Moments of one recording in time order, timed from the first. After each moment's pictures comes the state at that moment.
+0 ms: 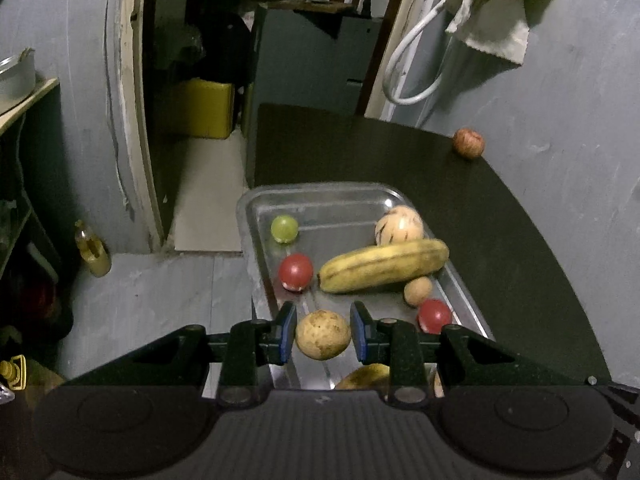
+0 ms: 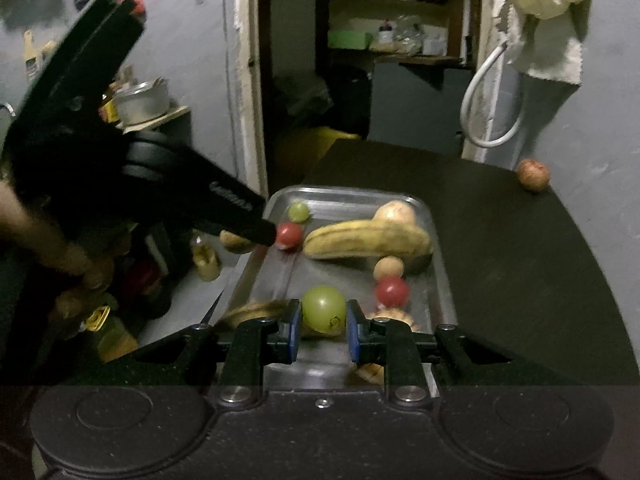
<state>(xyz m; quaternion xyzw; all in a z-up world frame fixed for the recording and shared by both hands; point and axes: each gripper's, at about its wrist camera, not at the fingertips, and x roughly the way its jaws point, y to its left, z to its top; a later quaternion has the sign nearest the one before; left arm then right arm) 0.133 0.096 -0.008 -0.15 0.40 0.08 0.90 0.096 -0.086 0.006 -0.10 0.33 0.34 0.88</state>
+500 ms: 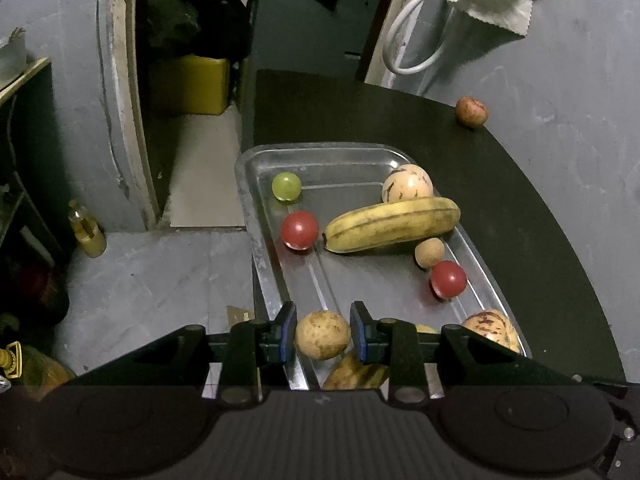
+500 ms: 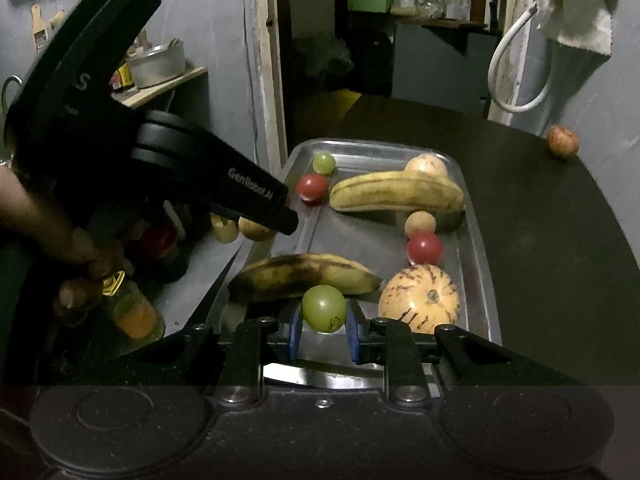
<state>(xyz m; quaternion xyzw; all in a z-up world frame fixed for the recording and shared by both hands) 0.134 0.096 -0.031 -0.15 0.44 0.07 0.88 0.100 -0.073 -0.015 -0.12 0.38 0.35 0.85</state>
